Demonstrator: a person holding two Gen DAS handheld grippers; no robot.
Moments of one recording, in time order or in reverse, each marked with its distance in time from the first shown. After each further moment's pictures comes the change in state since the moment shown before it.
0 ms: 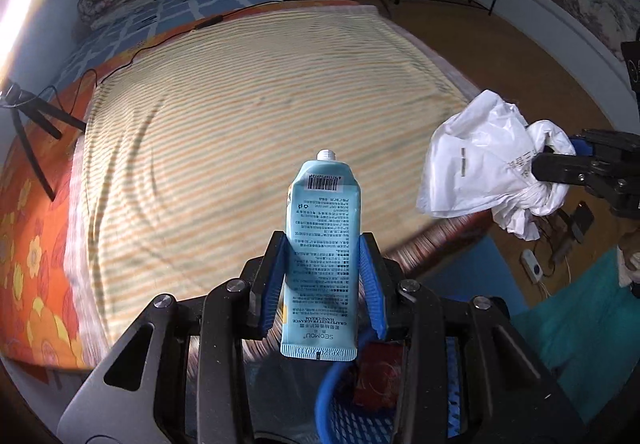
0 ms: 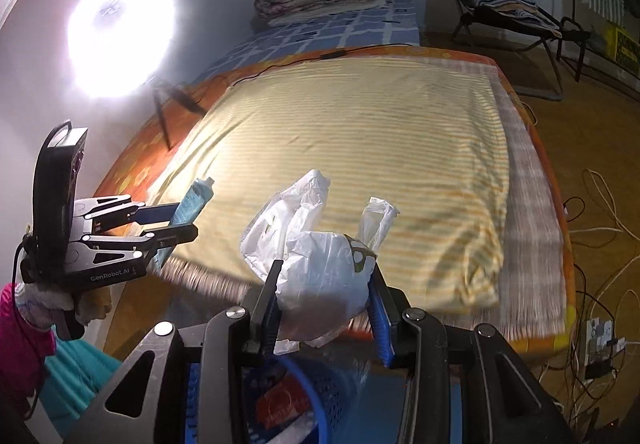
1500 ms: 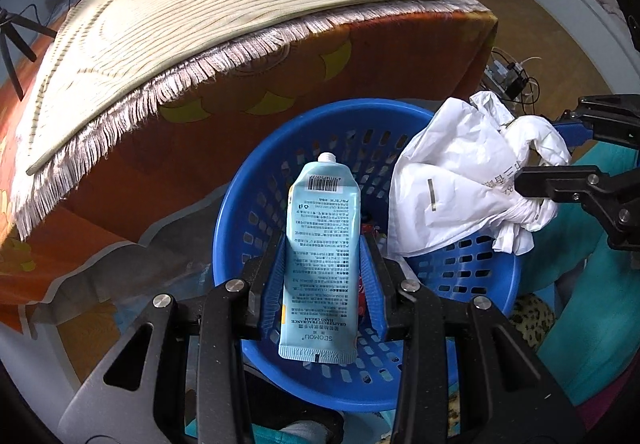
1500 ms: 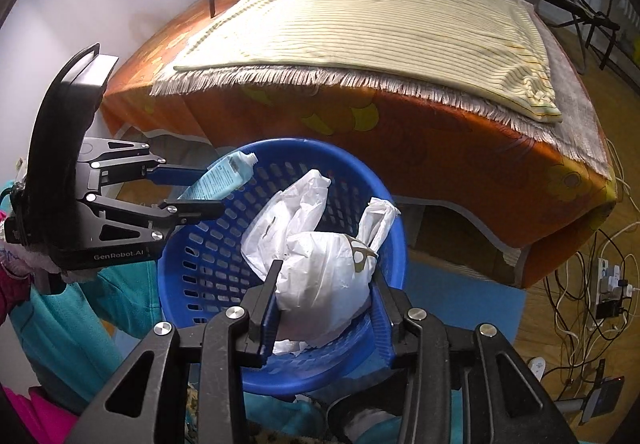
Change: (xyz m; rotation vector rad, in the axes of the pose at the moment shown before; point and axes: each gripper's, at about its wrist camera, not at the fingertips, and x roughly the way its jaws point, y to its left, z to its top) left arm 0.016 -0.071 -0.153 0.053 0.195 -0.036; right arm 0.009 0.062 -0.156 -0.116 0.227 -0.011
